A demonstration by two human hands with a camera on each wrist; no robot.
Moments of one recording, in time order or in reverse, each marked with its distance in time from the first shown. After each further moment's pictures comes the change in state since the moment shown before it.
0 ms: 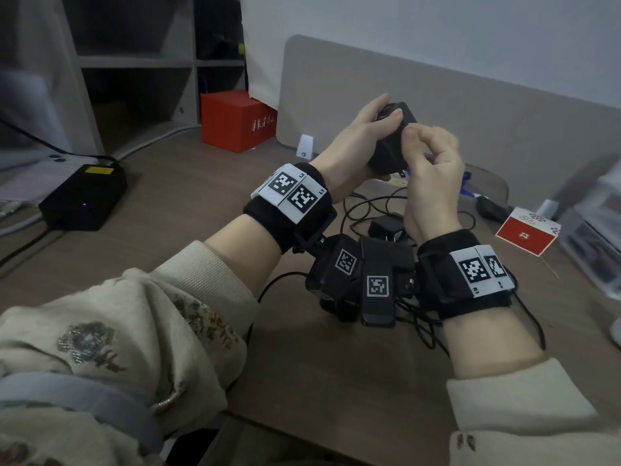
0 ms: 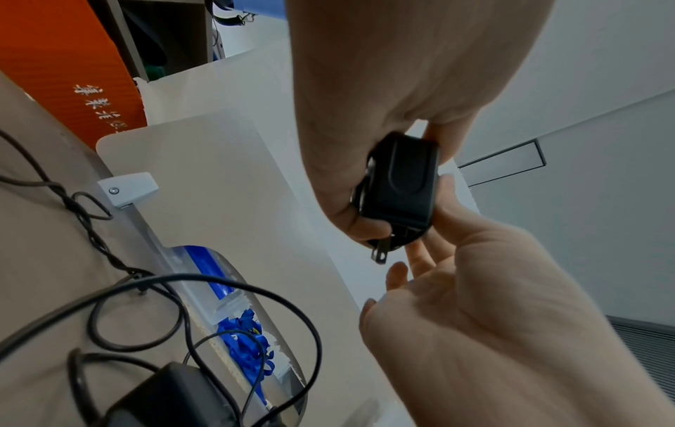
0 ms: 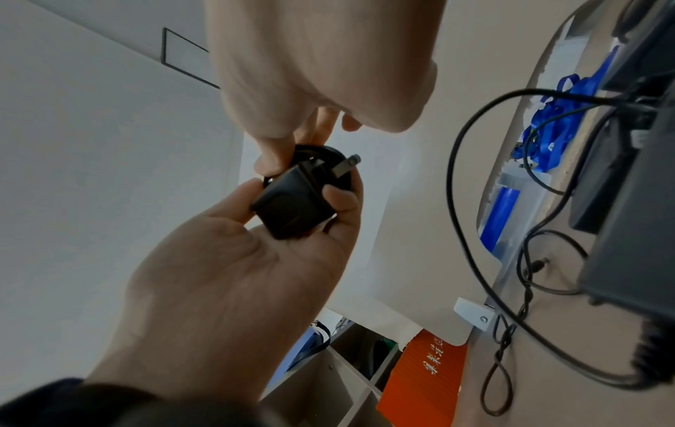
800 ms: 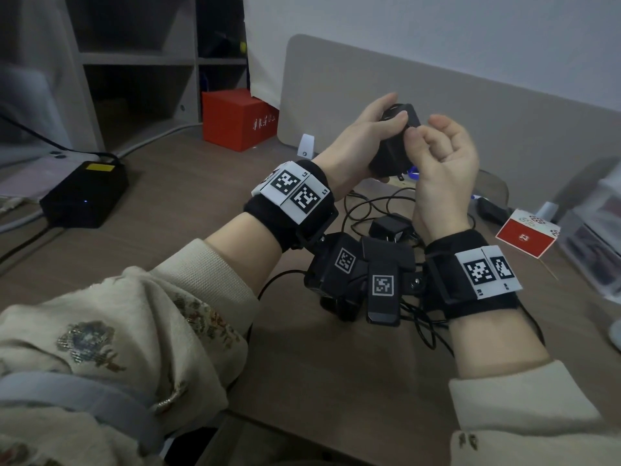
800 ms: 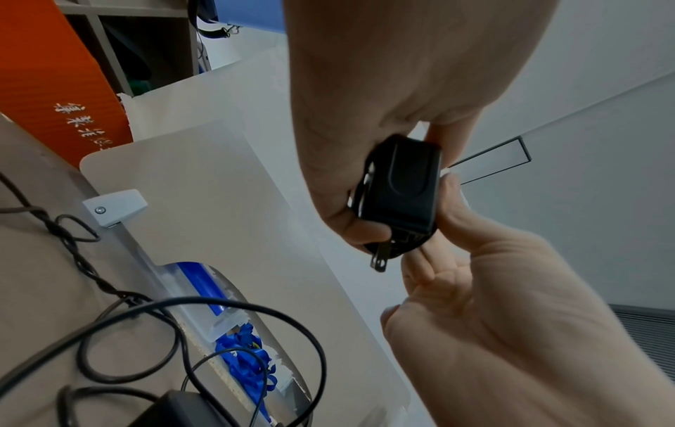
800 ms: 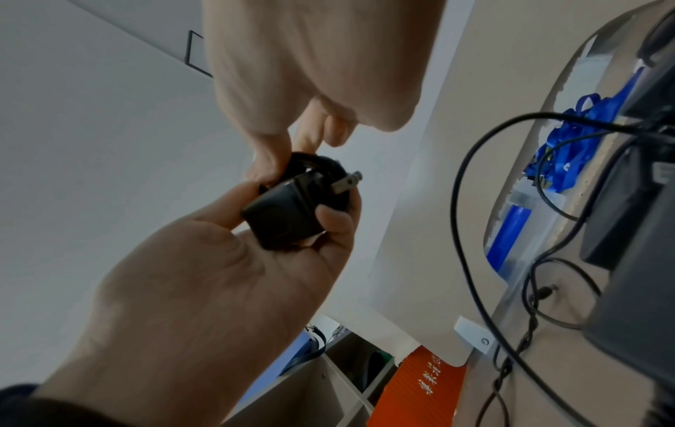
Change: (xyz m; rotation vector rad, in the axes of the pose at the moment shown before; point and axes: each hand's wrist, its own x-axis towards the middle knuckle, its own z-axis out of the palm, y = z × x) left_hand 0.006 0.000 -0.004 0.087 -0.007 0.019; right_hand 0.001 -0.006 -0.009 0.182 -0.040 0.023
